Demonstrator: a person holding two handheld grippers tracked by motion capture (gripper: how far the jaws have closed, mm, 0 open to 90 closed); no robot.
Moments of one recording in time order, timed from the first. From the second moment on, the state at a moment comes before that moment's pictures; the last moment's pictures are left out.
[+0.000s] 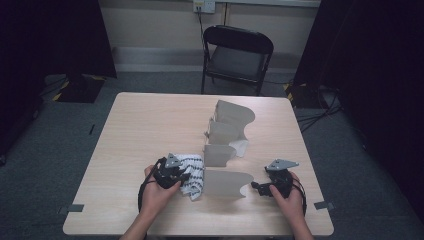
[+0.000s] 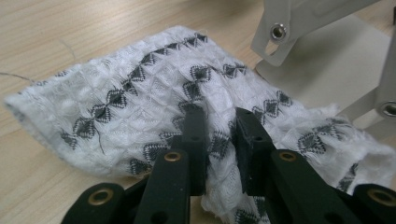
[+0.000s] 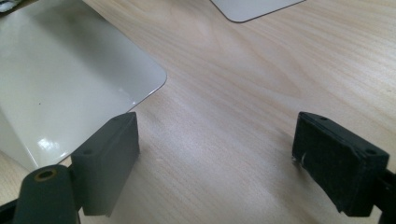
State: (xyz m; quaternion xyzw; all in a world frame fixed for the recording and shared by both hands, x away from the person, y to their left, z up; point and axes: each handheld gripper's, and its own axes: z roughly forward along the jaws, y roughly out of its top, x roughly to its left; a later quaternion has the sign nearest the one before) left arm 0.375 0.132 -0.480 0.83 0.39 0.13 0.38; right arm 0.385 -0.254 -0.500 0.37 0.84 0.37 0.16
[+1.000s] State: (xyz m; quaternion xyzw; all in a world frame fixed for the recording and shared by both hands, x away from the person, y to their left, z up) left arm 0.367 0.153 -0.412 0.82 0.38 0.15 0.40; right arm 0.385 -0.253 -0.499 0.37 0.84 0.37 0.16
